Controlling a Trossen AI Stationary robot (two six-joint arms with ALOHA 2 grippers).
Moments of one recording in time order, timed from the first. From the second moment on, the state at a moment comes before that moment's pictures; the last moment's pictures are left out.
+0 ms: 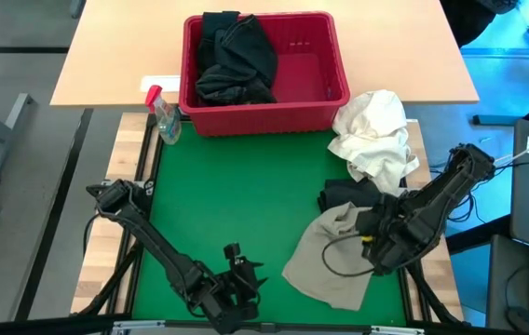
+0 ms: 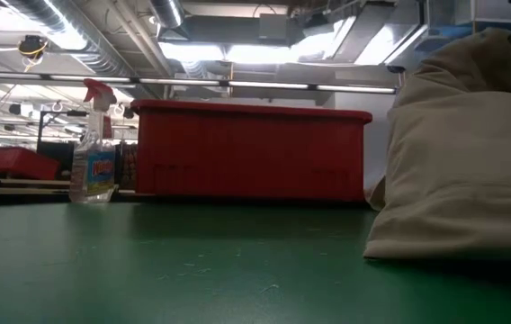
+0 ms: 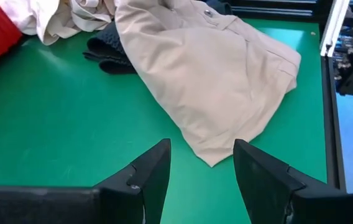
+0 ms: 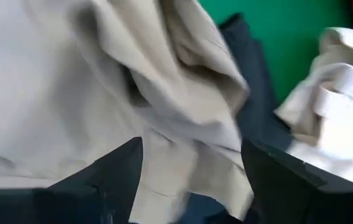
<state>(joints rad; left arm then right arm) -0.72 1.97 1.62 -0.61 -0.87 -0.76 0.76 1.34 1.21 -1.49 0.40 1.07</state>
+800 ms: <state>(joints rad) -0.63 1.97 1.62 -0.42 -0.78 -0.75 0.92 1.42 1.21 -0.86 0.35 0.91</state>
